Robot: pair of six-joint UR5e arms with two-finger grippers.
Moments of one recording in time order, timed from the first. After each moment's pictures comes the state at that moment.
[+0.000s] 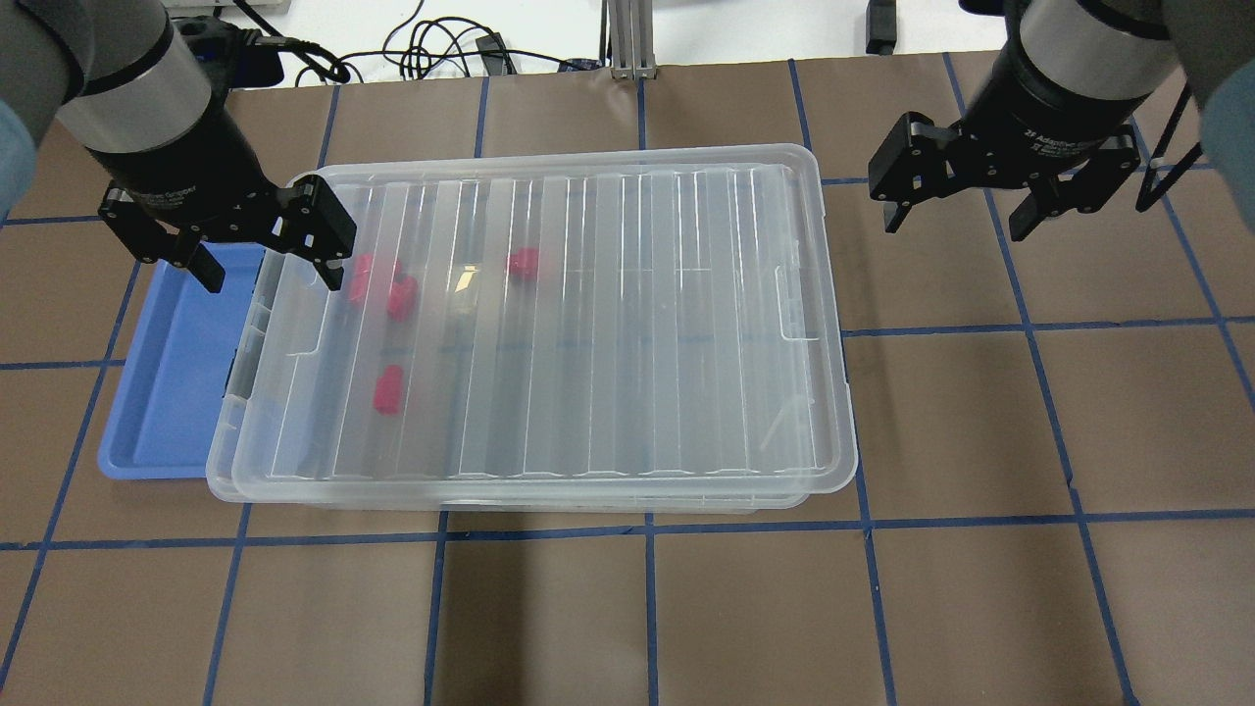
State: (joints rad) left arm -1.54 -1.51 -1.58 -1.68 1.64 0.01; right arm 1.56 -1.68 1.61 -1.58 -1.54 0.10
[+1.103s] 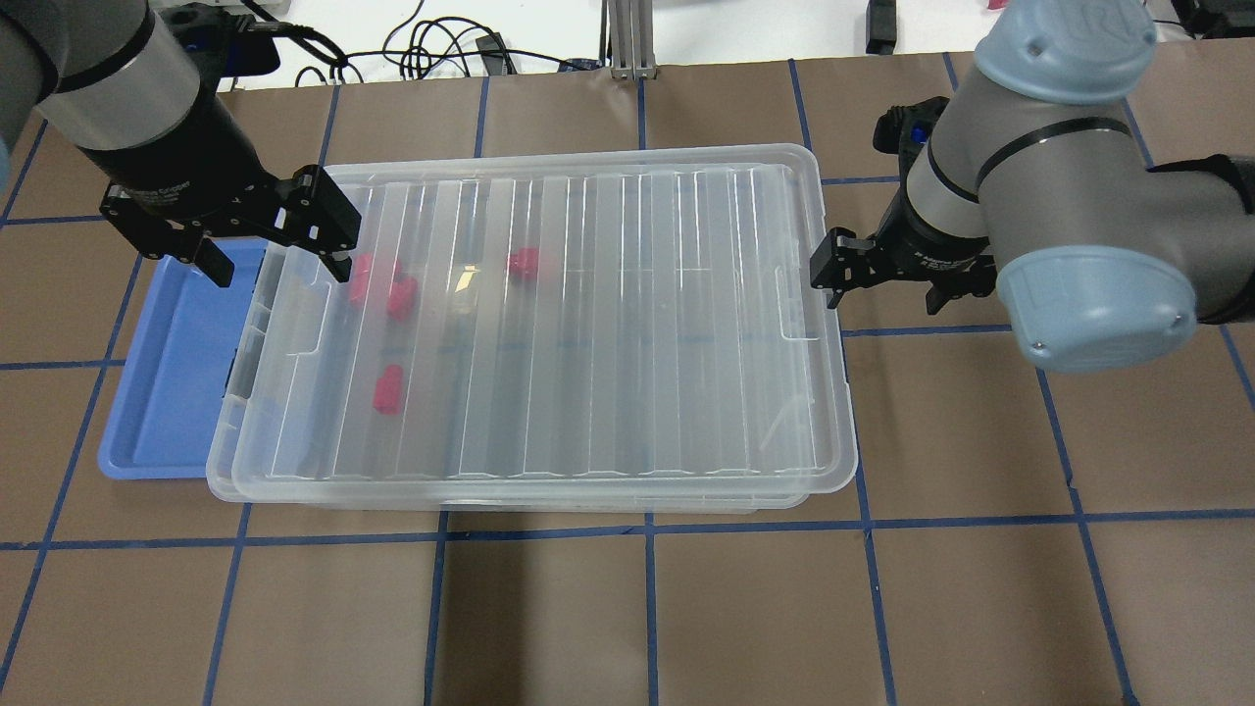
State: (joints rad) left arm -1.53 -1.48 -1.59 -1.67 1.59 0.03; right arm 1.59 -1.59 1.91 -1.97 -1.54 0.11
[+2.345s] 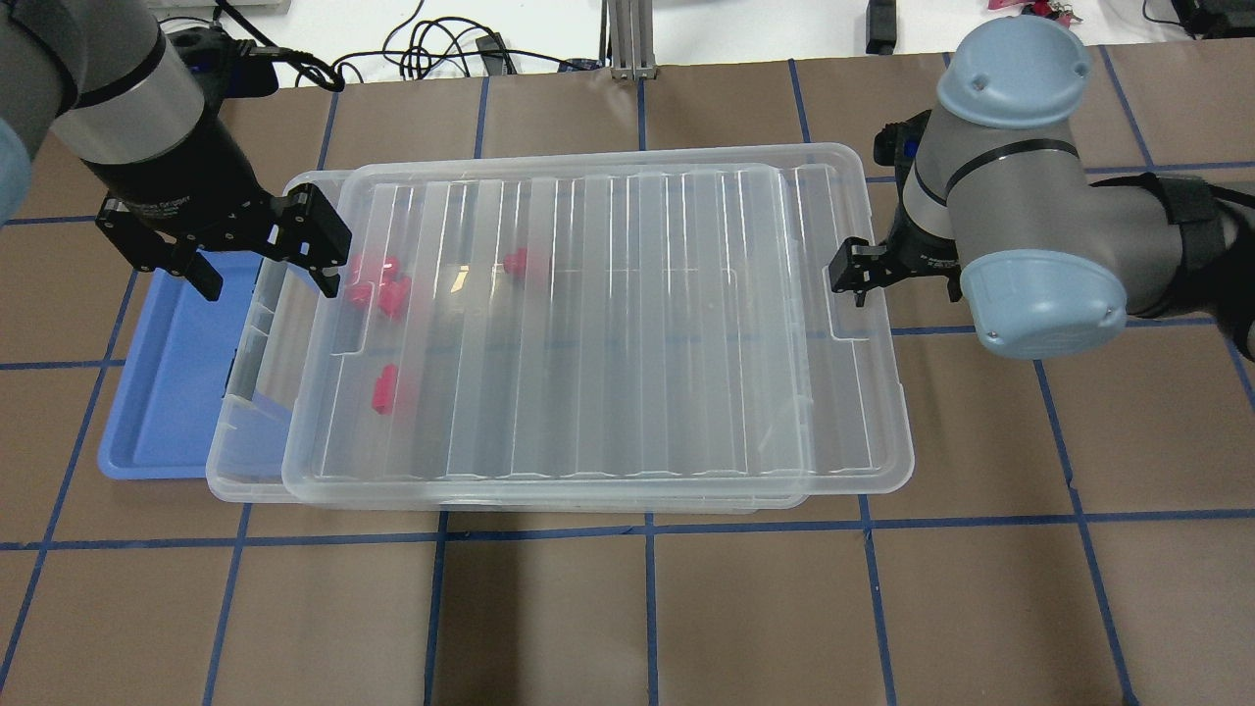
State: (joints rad) left arm -1.52 -1.49 -1.60 -1.68 1.63 0.03; right arm 1.55 -1.51 1.91 -2.04 -1.69 0.00
